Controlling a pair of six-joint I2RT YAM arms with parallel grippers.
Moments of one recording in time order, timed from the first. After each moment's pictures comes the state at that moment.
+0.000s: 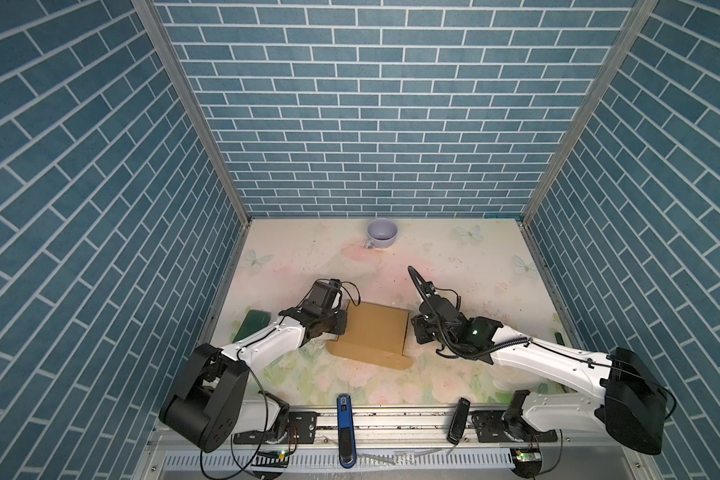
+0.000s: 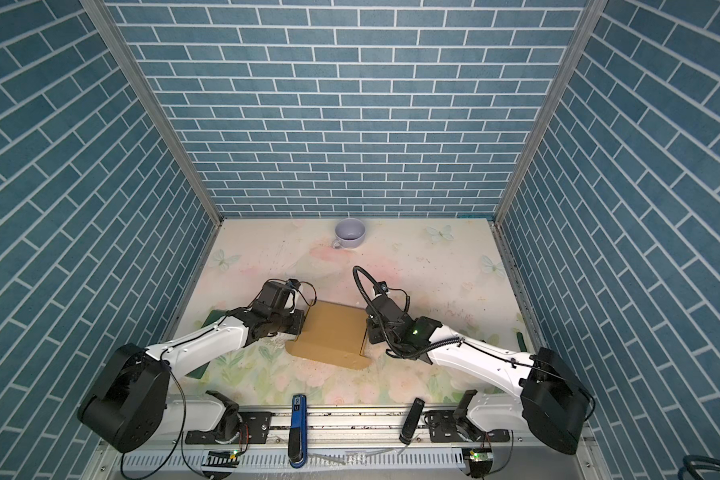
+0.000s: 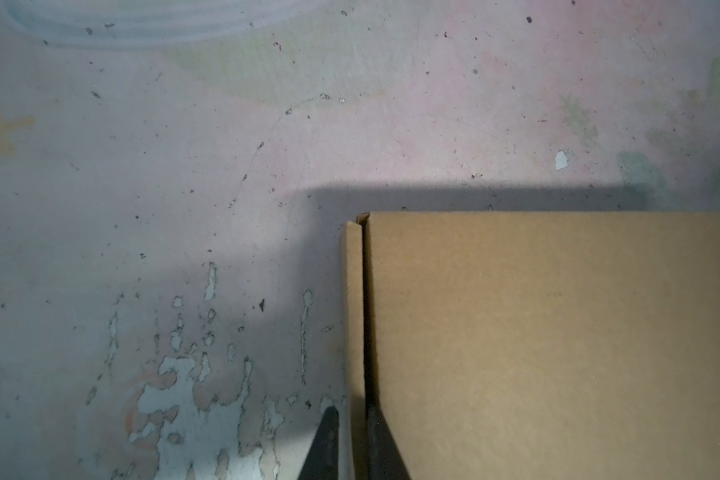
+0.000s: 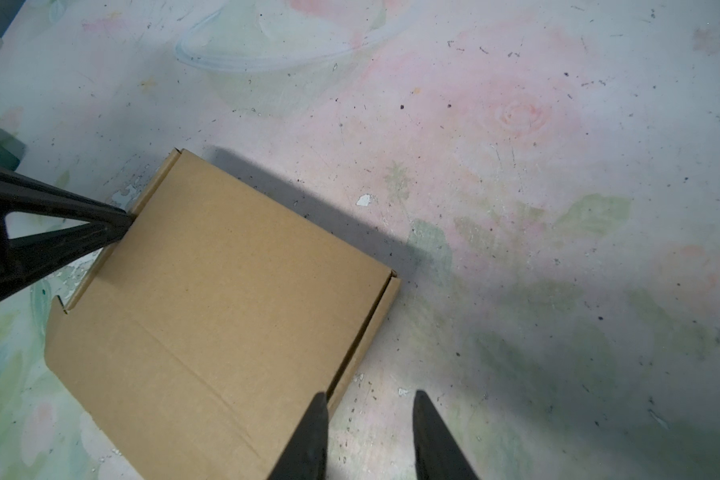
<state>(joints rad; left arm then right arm) -0.46 1.34 0.62 -0.26 0.08 -0.28 0.97 1.25 0.75 -0.35 0.24 0.55</state>
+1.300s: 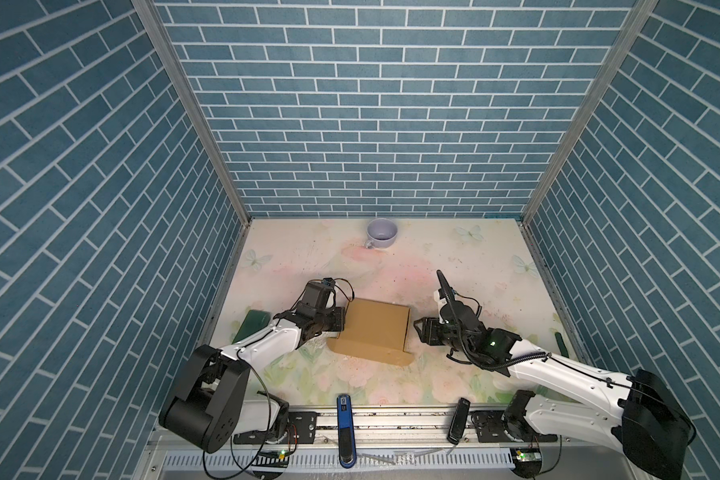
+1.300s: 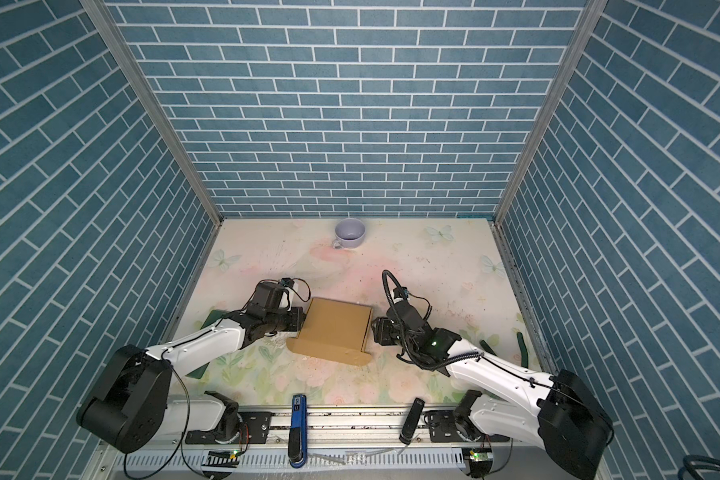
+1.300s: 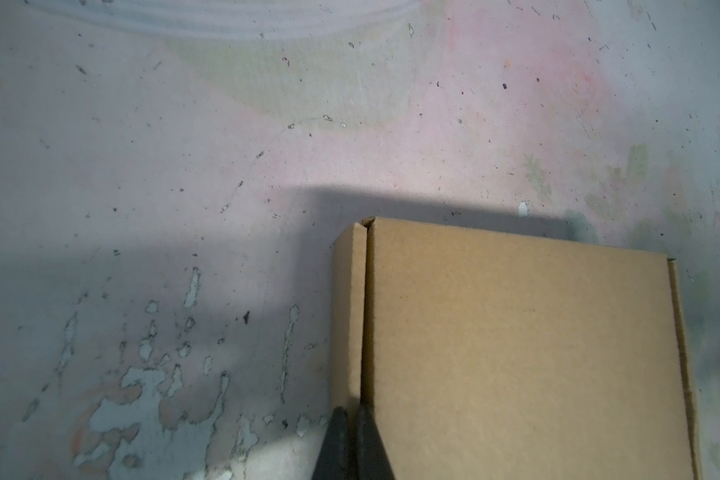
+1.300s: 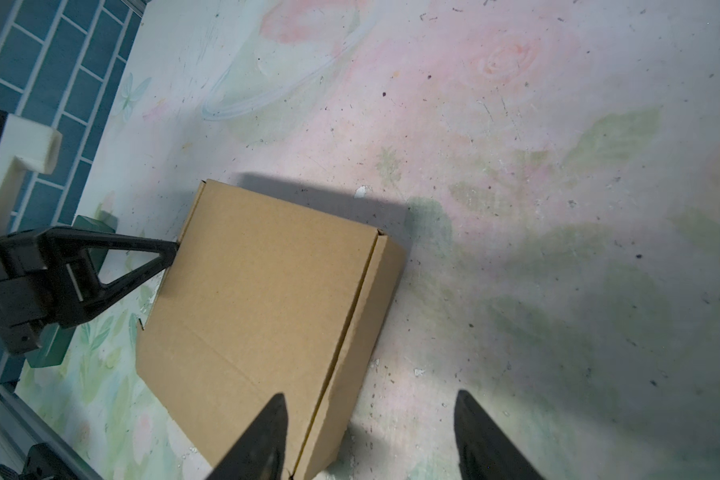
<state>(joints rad) -0.40 1.33 0.57 -0.15 0.20 -0.40 0.88 1.10 0.56 -0.19 0.10 0.73</state>
